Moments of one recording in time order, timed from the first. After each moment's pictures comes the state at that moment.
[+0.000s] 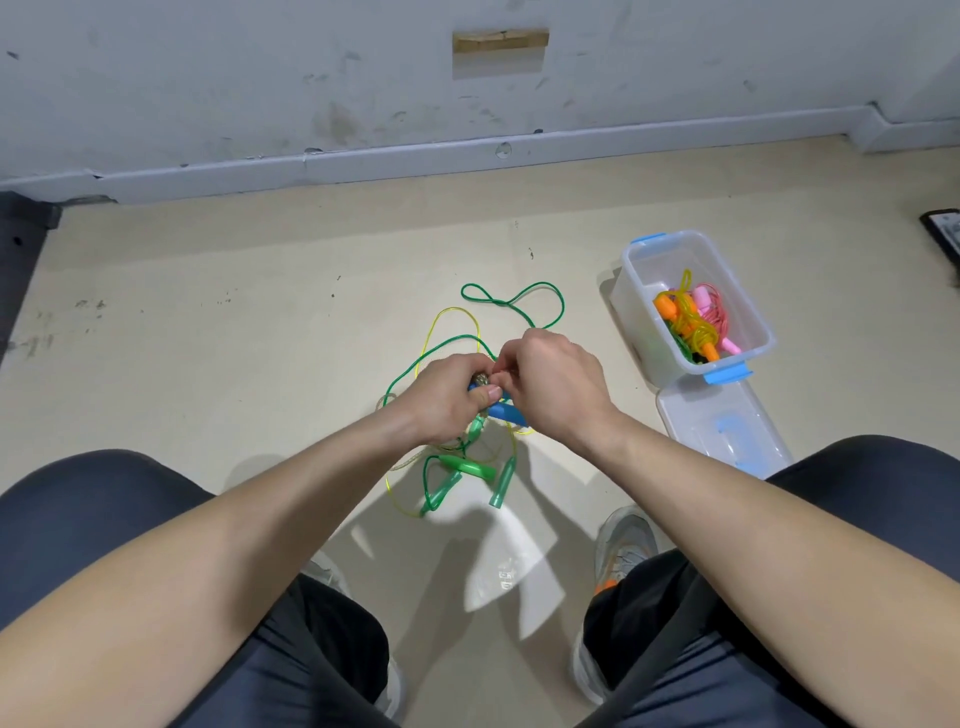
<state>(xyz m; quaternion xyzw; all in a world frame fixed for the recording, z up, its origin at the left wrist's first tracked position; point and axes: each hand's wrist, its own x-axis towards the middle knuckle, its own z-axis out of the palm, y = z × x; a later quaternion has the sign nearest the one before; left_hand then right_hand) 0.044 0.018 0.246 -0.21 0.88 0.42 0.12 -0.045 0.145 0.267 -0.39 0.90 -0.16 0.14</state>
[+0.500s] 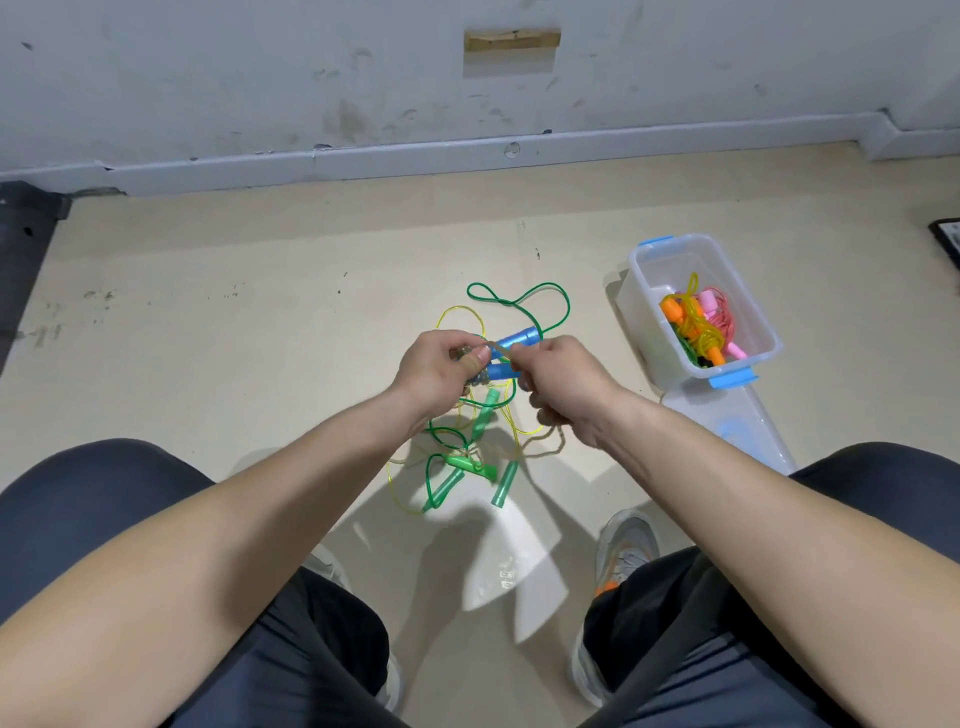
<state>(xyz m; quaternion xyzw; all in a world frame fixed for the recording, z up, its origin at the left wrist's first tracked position) 0.036 0.006 0.235 -0.35 0.75 0.57 -0.01 -0.046 0.137 0.276 -0.07 0.79 -0.44 0.42</state>
